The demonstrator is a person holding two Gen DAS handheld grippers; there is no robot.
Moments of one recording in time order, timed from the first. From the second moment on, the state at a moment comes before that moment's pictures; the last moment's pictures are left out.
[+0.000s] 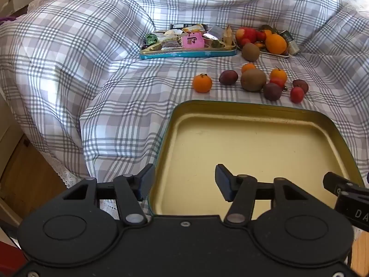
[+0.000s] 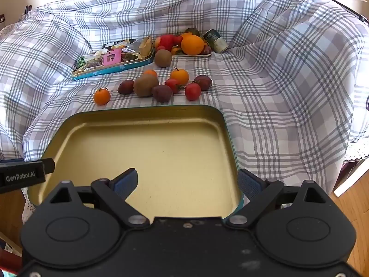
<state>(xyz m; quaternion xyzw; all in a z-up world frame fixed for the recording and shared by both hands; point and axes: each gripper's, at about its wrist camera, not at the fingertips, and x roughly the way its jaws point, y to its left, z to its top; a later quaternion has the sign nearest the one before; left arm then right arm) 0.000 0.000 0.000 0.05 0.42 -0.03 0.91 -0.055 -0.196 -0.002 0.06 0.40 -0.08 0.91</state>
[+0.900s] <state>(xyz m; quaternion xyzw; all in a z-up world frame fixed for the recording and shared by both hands) -0.006 -0.004 0.000 0.07 0.41 -0.03 0.91 -0.053 -0.194 -0.008 0.06 0.41 -0.08 0.90</state>
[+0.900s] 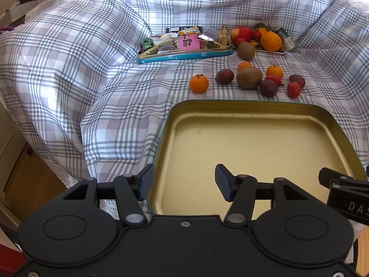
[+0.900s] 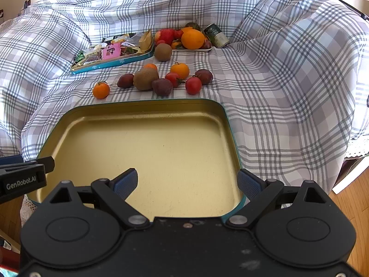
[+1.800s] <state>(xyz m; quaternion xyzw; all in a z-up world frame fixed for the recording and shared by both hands) -0.006 -0.006 -0.006 0.07 0.42 -0.03 0.91 -0.053 -0.194 -0.009 0.06 0.42 -0.08 0.90</state>
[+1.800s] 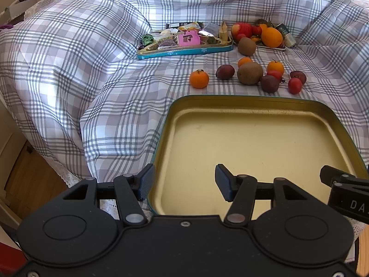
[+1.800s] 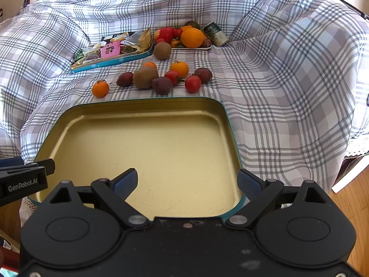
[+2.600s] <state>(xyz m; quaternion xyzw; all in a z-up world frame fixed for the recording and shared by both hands) -0.006 -0.009 -0.009 0.08 0.42 -0.03 0.90 -0.053 -0.195 -0.009 0.06 0.42 -0.08 0.90</state>
